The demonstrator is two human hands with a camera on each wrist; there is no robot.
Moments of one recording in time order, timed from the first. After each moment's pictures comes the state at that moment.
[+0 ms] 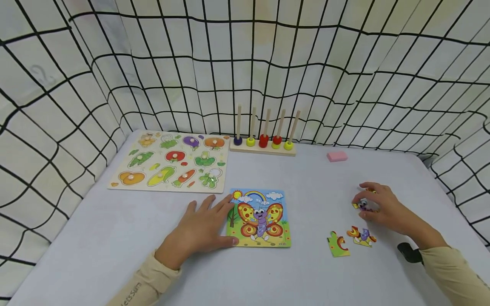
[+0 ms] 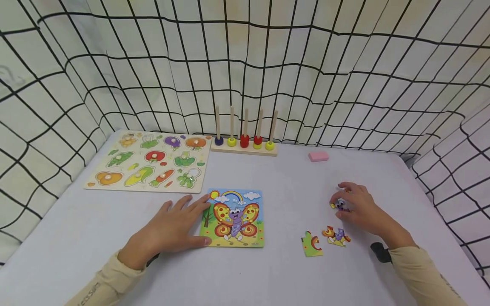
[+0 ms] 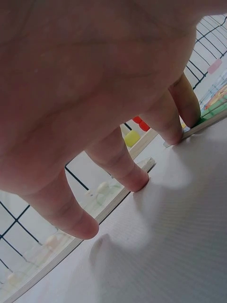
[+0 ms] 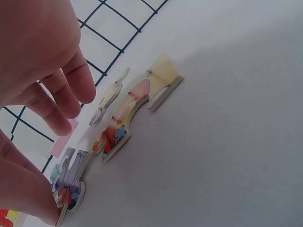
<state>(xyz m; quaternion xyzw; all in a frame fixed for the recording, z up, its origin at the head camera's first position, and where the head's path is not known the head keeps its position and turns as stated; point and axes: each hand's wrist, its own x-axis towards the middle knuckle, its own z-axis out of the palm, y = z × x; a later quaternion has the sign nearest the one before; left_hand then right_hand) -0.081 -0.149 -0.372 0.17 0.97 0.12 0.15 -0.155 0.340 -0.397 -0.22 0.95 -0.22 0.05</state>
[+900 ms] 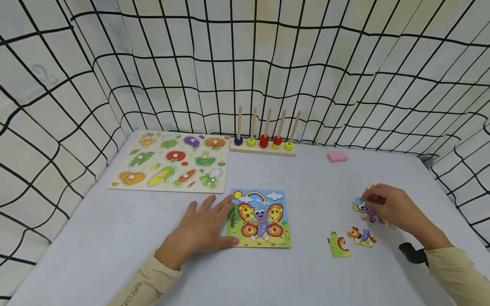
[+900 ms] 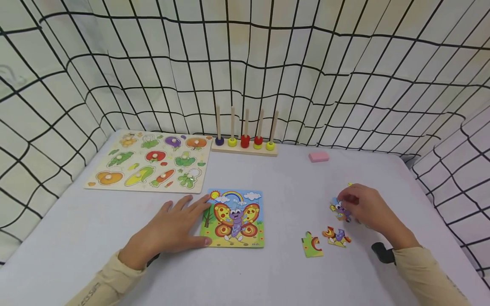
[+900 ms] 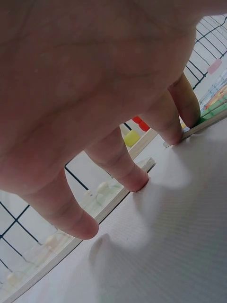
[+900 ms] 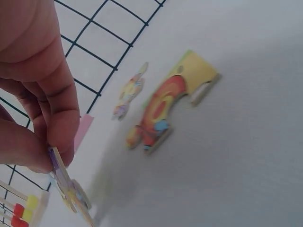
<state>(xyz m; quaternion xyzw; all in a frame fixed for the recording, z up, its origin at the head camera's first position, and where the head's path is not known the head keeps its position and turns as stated) -0.081 -0.149 -0.371 0.17 0.97 0.12 0.15 -0.148 0.331 -0.377 -0.20 0.95 -0.22 -0.02</state>
